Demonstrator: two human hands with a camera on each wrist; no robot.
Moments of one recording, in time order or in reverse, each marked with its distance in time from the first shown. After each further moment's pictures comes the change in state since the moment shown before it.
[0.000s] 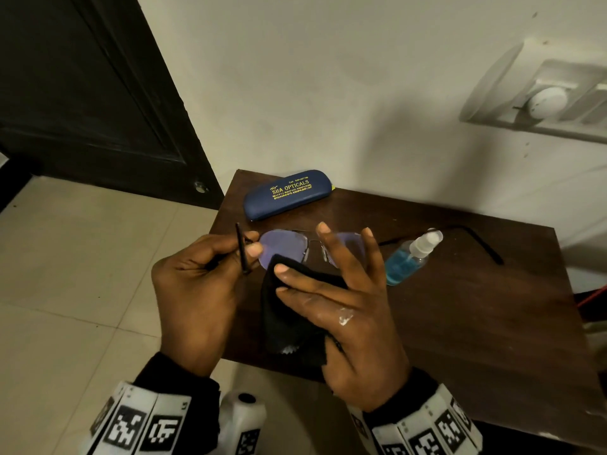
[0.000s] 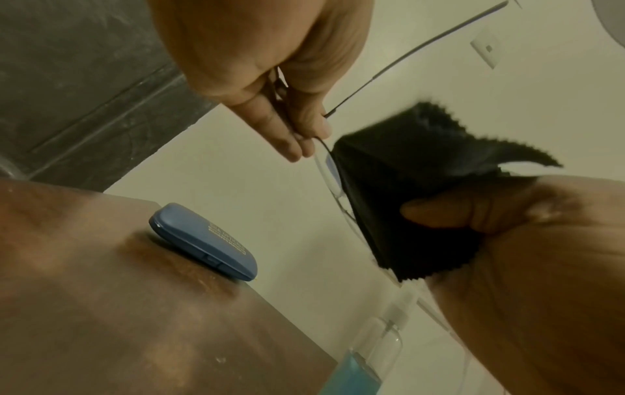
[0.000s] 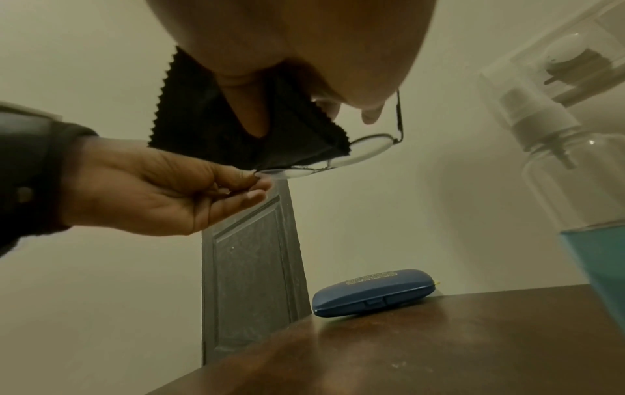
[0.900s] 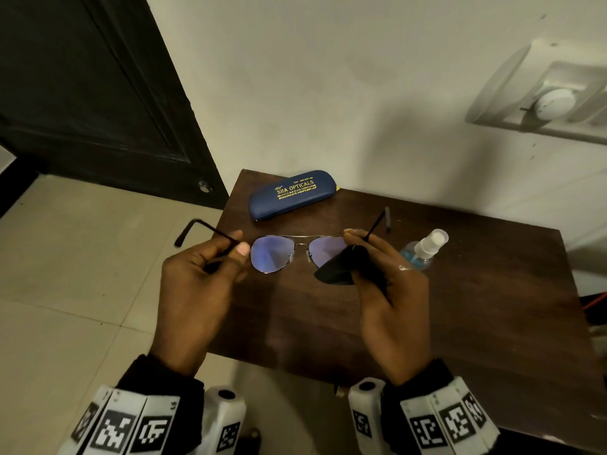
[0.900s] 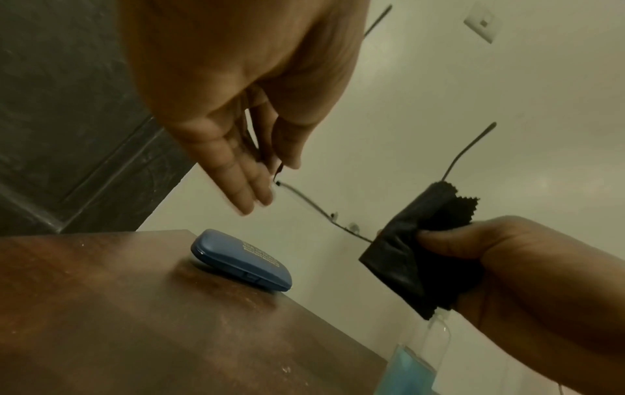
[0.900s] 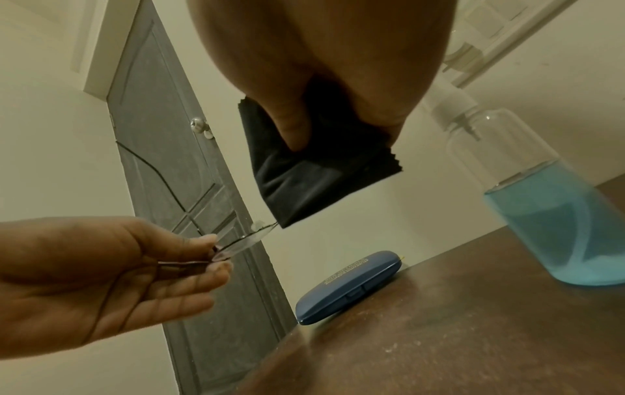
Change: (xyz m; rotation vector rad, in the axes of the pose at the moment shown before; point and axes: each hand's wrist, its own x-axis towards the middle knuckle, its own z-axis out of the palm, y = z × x) left_hand 0.004 -0.011 -0.016 0.309 -0.007 -0.230; right_hand -0.002 0.025 0.001 0.279 0.280 0.501
